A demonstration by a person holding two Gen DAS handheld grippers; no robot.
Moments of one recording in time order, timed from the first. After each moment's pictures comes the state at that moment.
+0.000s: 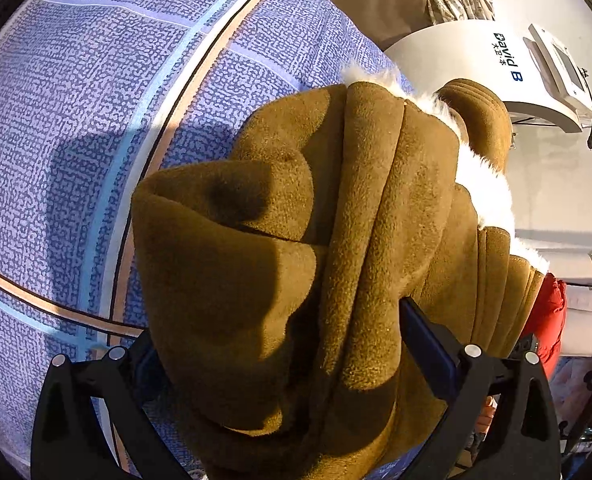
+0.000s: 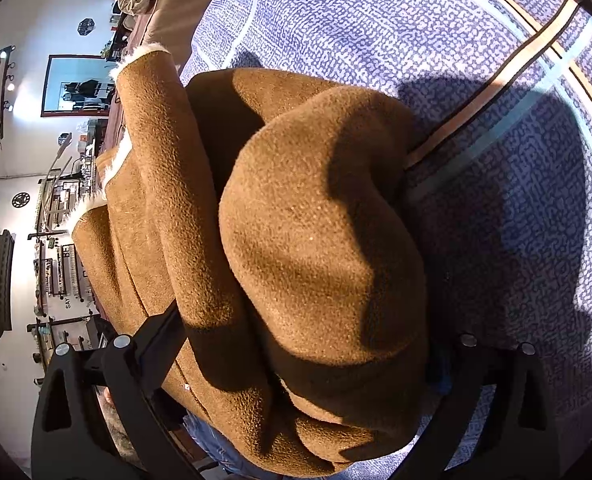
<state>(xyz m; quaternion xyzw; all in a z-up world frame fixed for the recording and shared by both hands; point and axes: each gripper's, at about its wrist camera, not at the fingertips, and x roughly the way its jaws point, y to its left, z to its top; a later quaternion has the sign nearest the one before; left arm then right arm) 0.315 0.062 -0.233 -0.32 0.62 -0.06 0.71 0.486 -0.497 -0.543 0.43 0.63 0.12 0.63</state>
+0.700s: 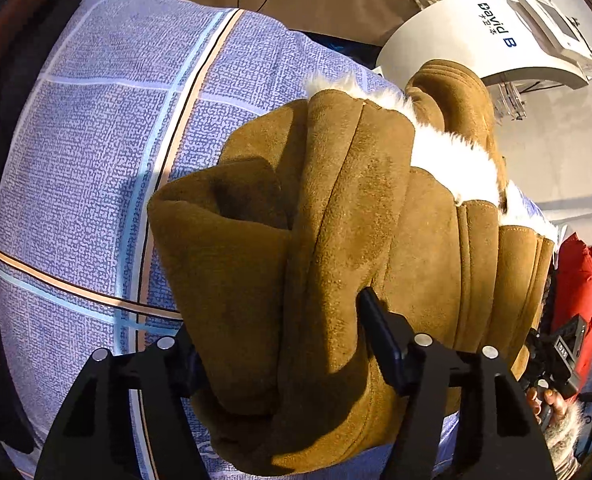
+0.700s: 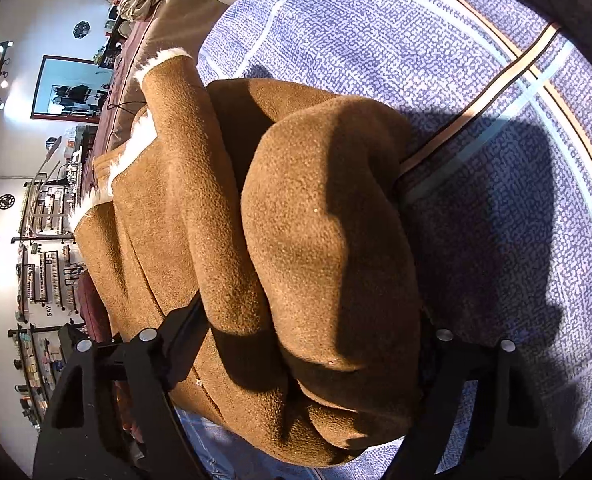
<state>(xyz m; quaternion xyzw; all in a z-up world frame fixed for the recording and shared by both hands) 0.314 0.032 -0.179 -0.21 0.63 -0.04 0.75 0.474 -0.485 -0.503 0.39 0.62 0.08 0.68</state>
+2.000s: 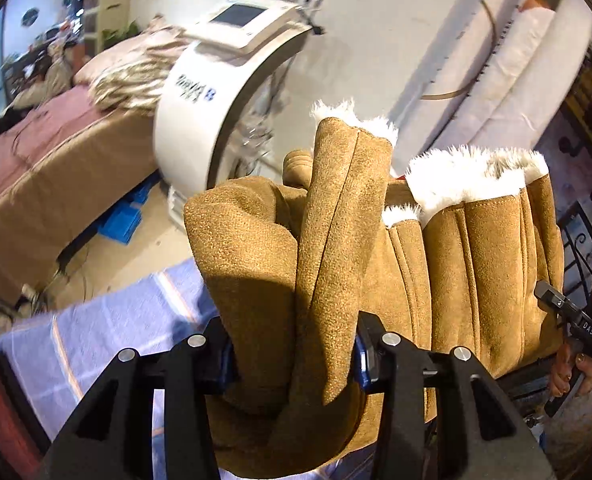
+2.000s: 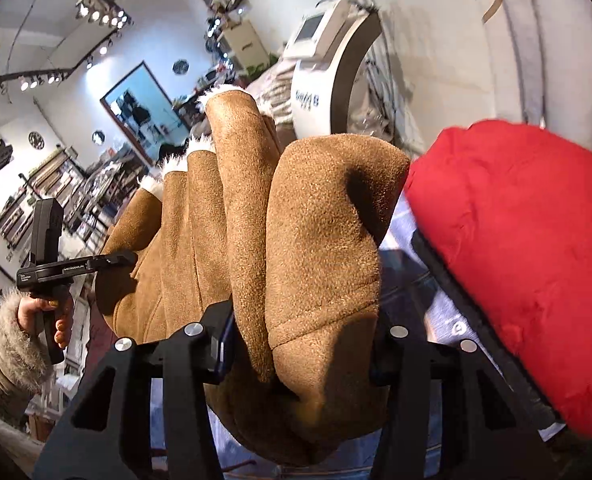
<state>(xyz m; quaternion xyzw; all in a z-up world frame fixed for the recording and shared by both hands) 0.299 -0.235 0.146 0.02 0.44 -0.34 0.83 0.323 -0.585 -0.159 0.24 0.36 0.06 0.90</state>
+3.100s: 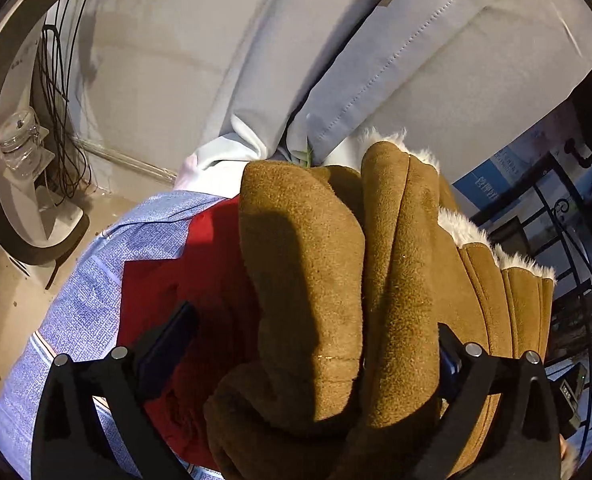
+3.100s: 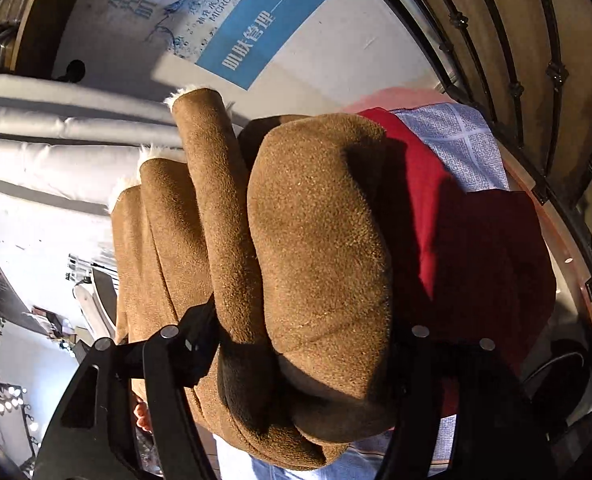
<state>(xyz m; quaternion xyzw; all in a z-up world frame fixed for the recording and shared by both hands) 0.400 -0.630 -0.019 0.05 0.49 -0.51 0.70 0.130 -0.854 -0.348 0.61 0.18 -0.36 0.68</state>
